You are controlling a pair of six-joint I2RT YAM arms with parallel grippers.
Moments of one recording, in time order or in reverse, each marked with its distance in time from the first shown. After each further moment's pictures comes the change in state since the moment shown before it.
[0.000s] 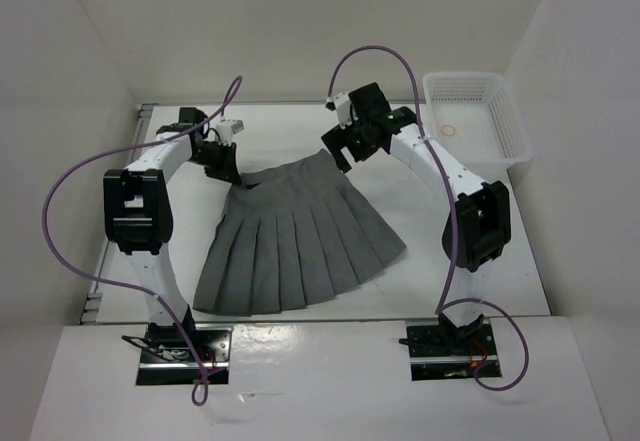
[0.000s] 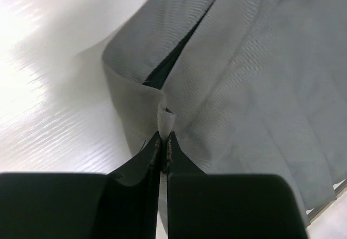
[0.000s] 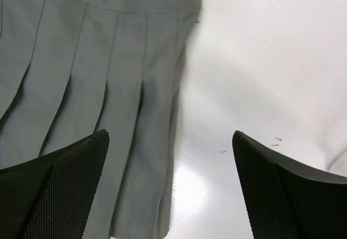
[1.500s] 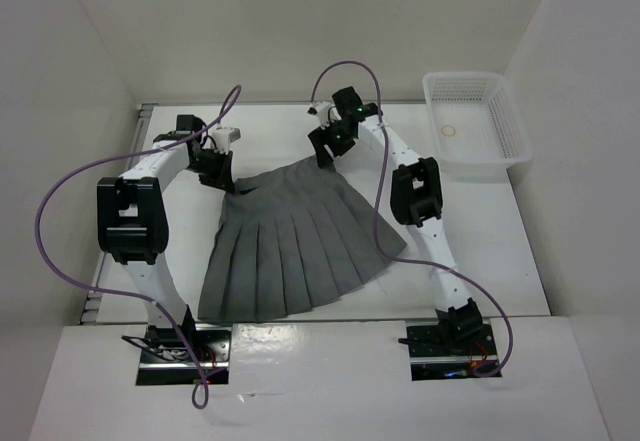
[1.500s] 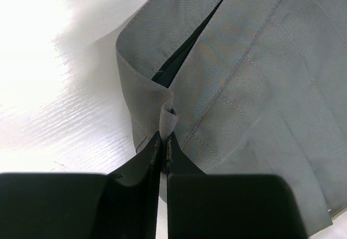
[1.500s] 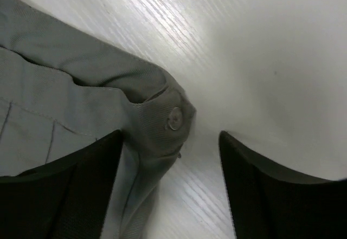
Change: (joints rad) left arm -0.017 -0.095 -0.129 0.040 -0.103 0.000; right arm -0.076 0.766 0.727 -0.084 -0.298 -0.093
